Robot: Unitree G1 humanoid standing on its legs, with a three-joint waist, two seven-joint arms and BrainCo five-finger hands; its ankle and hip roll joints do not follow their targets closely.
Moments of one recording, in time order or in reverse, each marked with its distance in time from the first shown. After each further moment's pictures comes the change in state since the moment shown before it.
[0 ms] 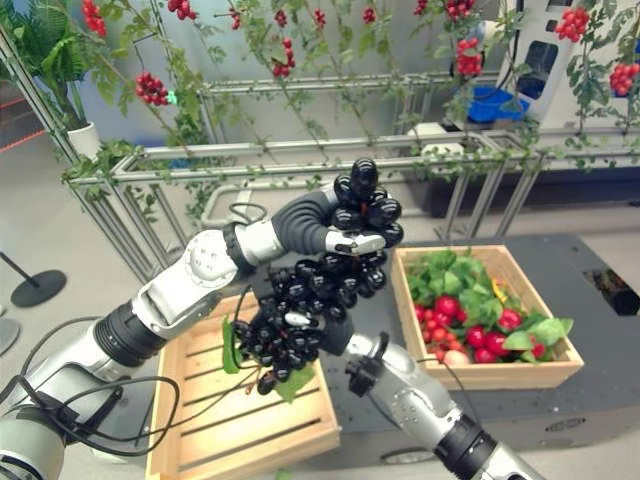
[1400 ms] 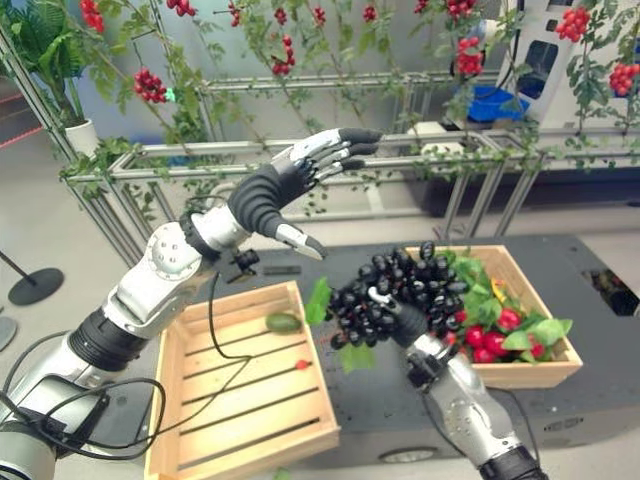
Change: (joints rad) left arm 0.088 0.064 0.189 0.001 -0.001 -0.025 0.003; right arm 0.218 -0.071 -0.390 0.014 -0.002 -0.023 -0.048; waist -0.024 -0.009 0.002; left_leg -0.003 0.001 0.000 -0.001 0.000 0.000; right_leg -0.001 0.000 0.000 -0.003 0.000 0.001
